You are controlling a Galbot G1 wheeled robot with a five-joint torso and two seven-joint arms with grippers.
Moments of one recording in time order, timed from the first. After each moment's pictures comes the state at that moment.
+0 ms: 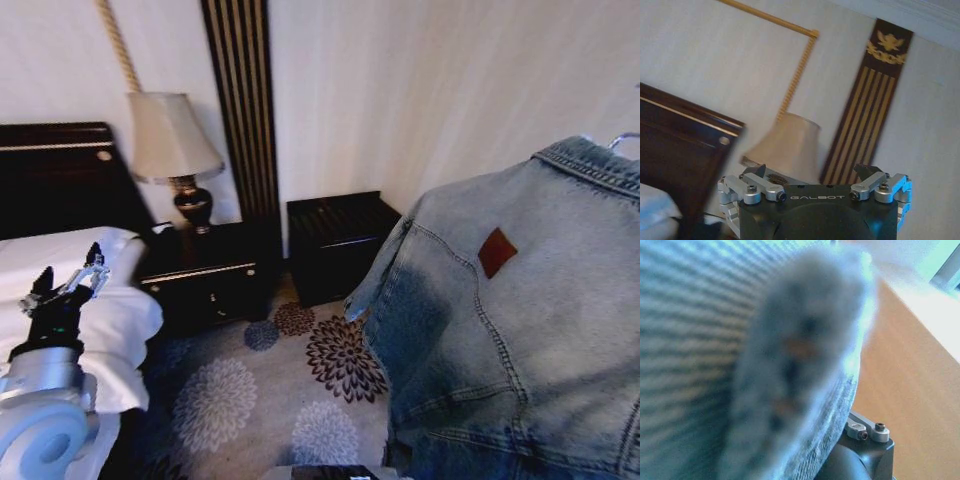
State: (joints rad) left arm 1.59 -1.25 -1.14 -2.50 -0.94 0.15 -0.33; right arm -1.41 1.02 0.90 2.50 0.84 0.22 0.29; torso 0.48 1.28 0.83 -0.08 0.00
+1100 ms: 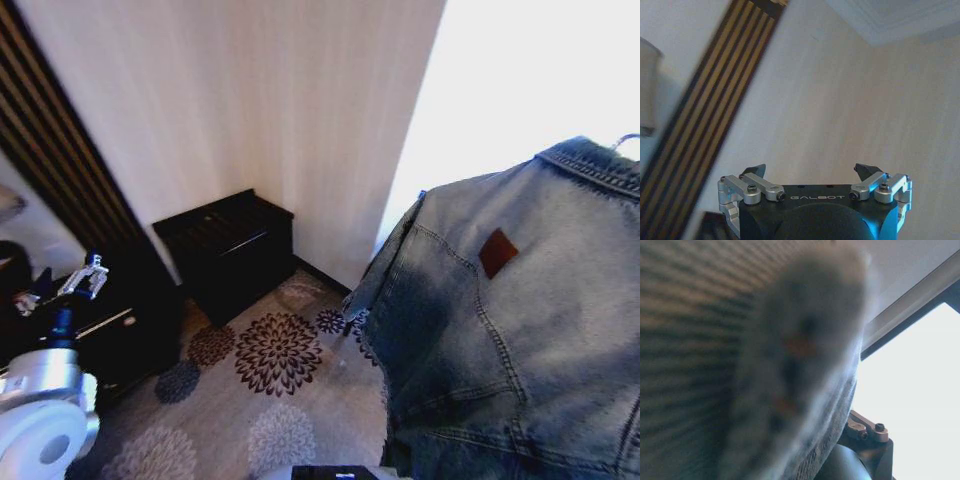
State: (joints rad) left arm 1.60 -1.25 -1.15 -2.50 -0.94 0.15 -0.33; right arm -1.41 1.04 0.89 2.50 0.84 0.22 0.28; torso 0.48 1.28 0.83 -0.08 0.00
